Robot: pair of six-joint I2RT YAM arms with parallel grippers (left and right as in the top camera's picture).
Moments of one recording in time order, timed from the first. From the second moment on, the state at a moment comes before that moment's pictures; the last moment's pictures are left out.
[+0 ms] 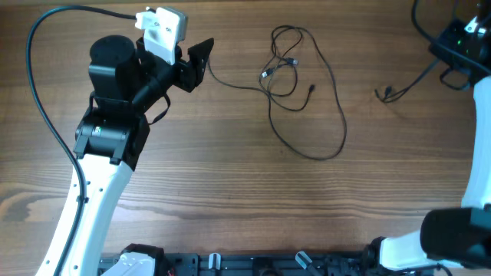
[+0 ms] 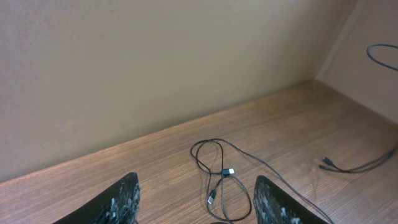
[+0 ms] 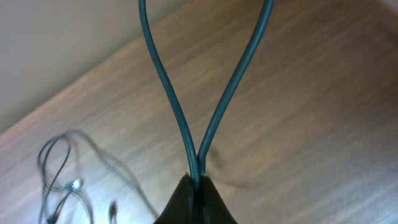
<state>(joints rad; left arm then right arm) -0.18 1.26 1.19 -0.20 0.36 0.03 -0.25 1.66 1.75 -0.95 0.10 0.36</state>
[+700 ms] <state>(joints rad) -0.18 1.26 1.19 -0.21 0.36 -0.01 -0.53 2.26 2.22 -0.59 0.12 0.22</state>
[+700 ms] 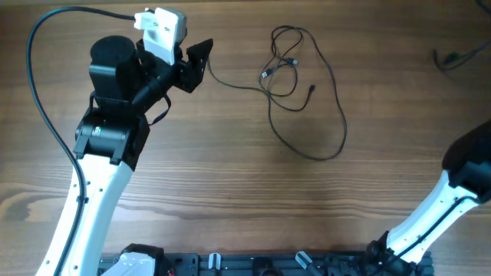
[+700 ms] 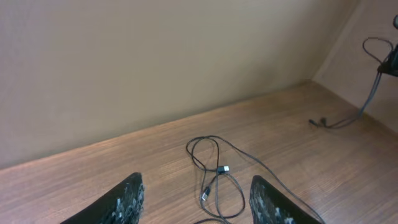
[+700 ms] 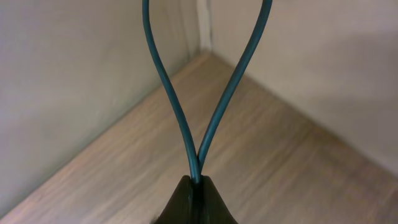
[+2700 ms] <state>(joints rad) -0.18 1.25 1.19 -0.27 0.35 0.09 -0.59 2.11 2.30 -1.21 0.35 0.48</state>
